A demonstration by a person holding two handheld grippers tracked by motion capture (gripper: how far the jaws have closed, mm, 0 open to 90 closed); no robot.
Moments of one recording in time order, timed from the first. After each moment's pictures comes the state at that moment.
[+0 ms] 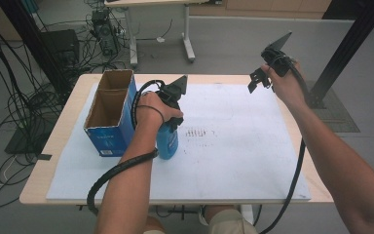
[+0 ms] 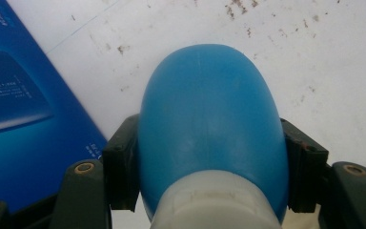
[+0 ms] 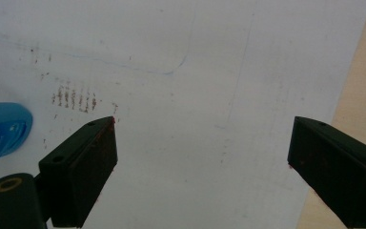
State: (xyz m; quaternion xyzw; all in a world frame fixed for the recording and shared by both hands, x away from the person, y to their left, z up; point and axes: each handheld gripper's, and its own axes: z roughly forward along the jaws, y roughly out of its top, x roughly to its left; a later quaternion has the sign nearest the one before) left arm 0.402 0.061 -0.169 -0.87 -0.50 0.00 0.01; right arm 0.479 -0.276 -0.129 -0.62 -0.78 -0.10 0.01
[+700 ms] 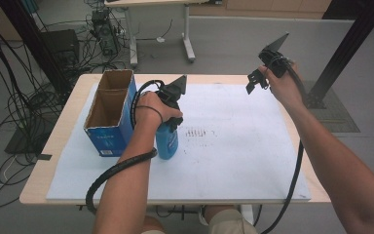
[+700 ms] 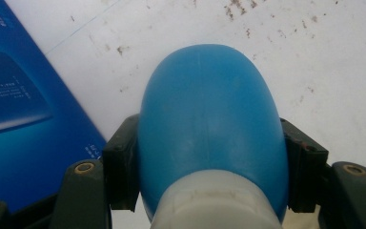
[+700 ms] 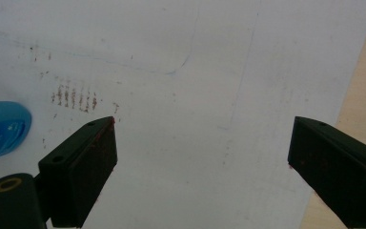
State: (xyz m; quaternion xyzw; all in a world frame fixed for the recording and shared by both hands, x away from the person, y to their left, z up) left arm 0.401 0.064 -0.169 -0.87 -0.50 0.00 0.00; right arm 0.479 -0.270 -0.132 -0.62 -0.78 -0.10 0.01
